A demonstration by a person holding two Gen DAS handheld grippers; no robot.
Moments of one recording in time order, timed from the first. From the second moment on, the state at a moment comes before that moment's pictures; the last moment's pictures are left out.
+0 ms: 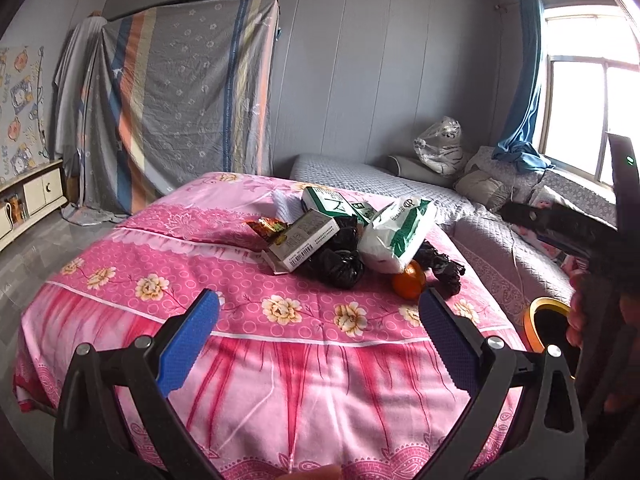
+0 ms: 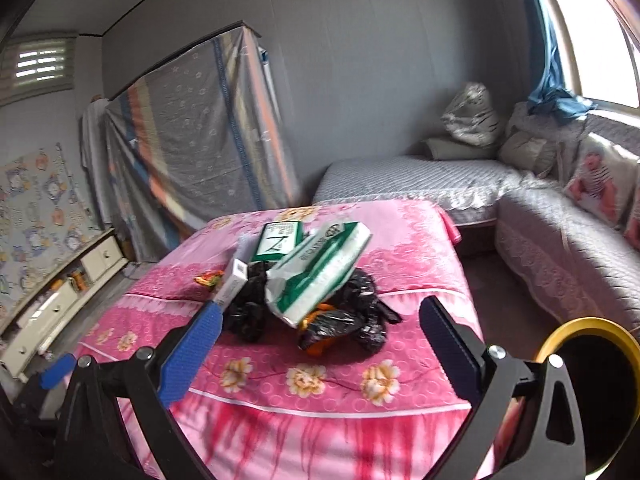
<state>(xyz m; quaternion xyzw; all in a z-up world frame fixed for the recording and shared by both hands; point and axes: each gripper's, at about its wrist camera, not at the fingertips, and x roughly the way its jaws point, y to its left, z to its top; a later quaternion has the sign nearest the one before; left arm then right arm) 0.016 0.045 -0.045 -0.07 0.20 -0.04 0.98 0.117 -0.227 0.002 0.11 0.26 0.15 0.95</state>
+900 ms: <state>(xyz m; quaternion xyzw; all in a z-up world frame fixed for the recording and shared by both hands) 0.092 0.063 -0.076 -0.01 0.28 -0.09 0.96 0.364 -0.221 -0.075 0.21 0.48 0.17 0.83</state>
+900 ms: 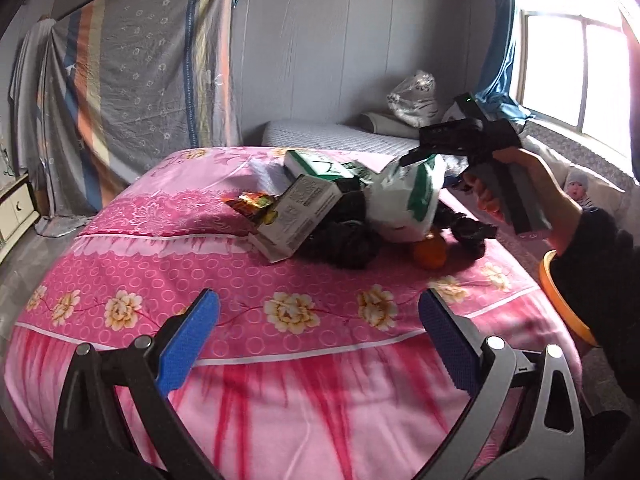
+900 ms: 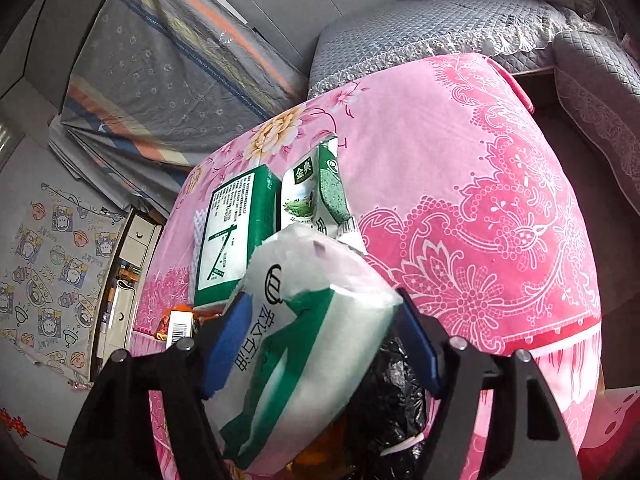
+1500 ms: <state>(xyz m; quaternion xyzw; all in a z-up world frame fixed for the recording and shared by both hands) 0.146 0.089 -0.074 0.01 0.31 -0.10 0.95 0.318 -0.201 -0.050 0.21 0.49 0.28 0.80</state>
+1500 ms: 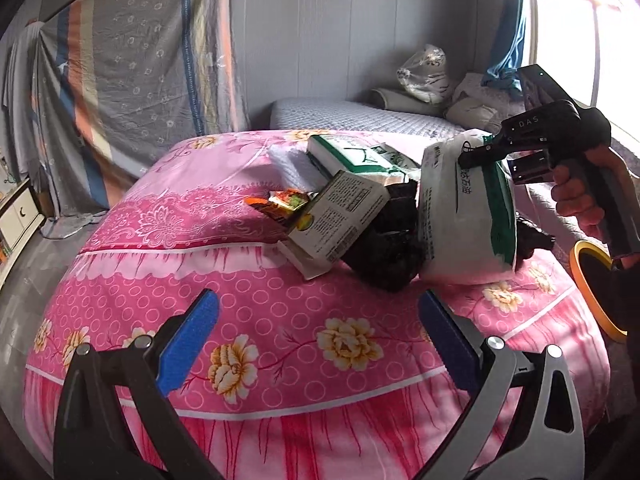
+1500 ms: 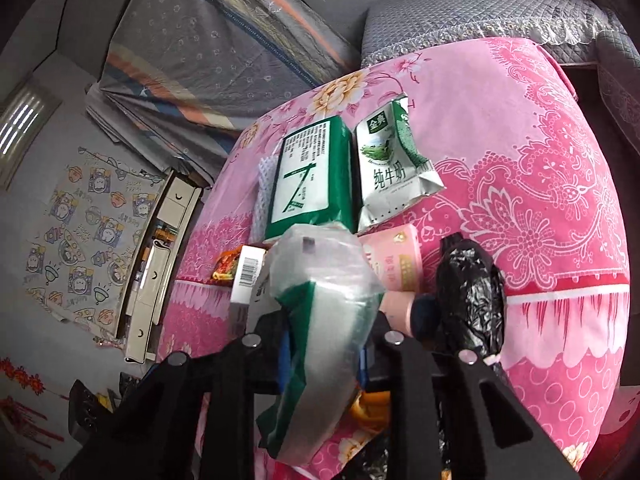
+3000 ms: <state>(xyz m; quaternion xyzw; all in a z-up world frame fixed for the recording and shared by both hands) 0.247 -0.151 -0.108 0.14 0.41 -0.25 0.87 0.093 -0.417 -0.006 0.28 0.35 0.15 0.88</state>
